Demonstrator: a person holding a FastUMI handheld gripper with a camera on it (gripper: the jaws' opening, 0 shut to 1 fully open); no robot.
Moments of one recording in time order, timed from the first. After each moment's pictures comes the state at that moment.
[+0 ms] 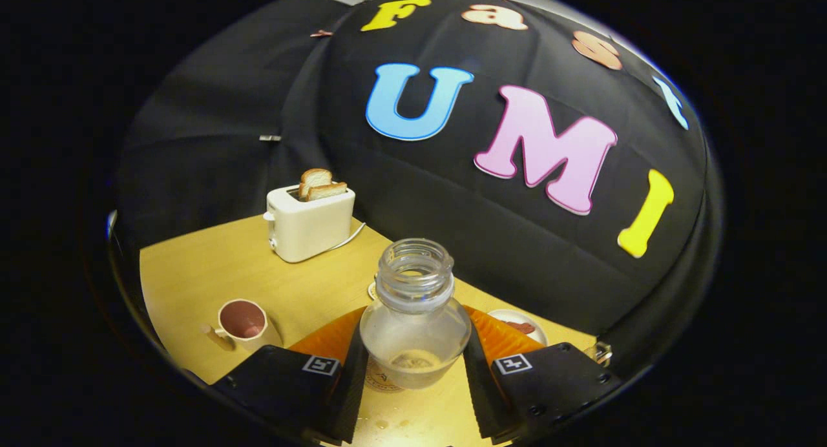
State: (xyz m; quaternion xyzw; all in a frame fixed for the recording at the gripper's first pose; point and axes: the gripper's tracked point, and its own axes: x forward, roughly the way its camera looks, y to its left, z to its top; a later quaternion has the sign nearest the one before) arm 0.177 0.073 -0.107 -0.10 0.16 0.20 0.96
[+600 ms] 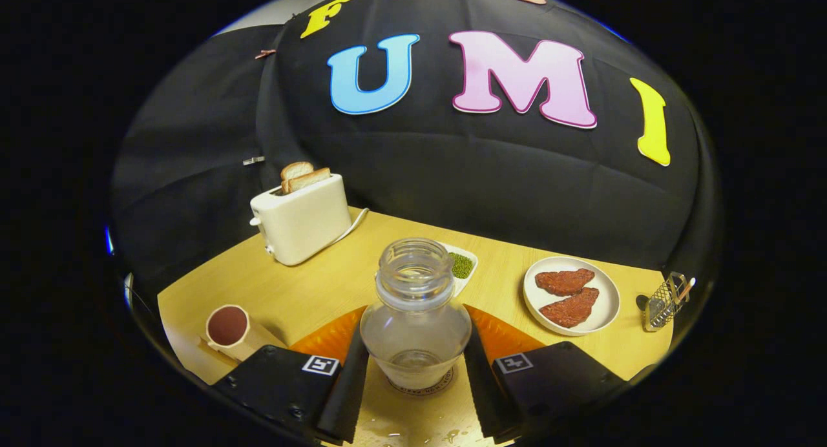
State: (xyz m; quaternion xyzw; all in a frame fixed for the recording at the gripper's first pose) arm 0.214 0.074 -0.203 0.00 0.21 0.21 0.95
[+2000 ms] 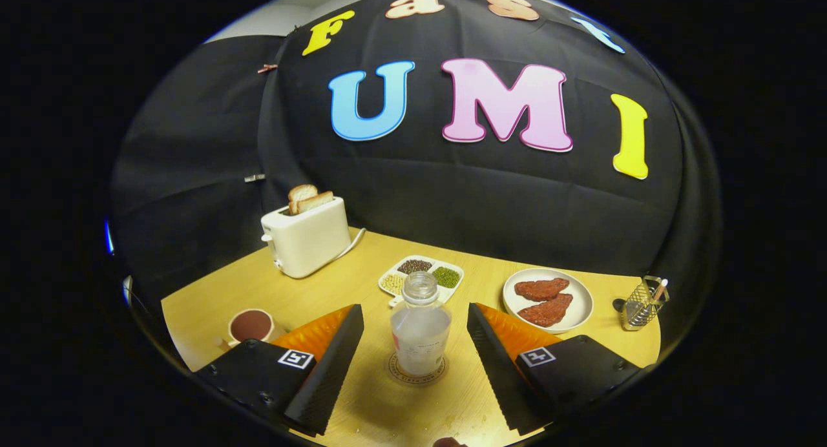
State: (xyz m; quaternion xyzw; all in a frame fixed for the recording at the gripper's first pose) arm 0.160 0.045 -0.131 0.02 0.15 0.19 0.97
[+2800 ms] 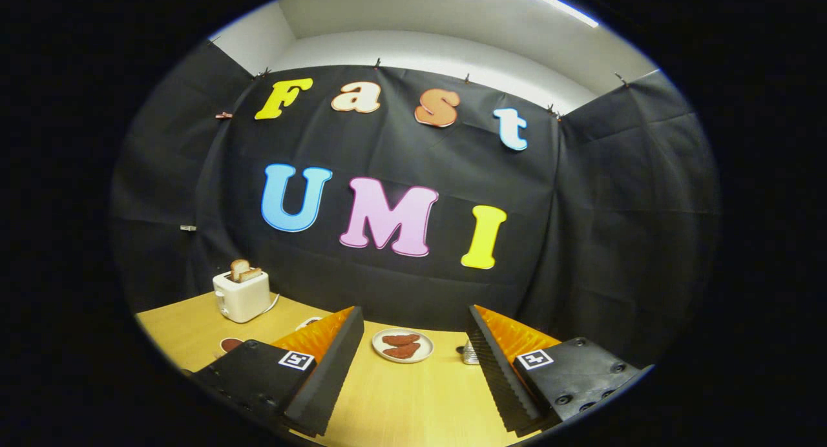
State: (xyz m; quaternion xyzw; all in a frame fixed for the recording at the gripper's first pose) arm -0.040 -0.121 0.068 -0.04 -0.03 -0.06 1.00
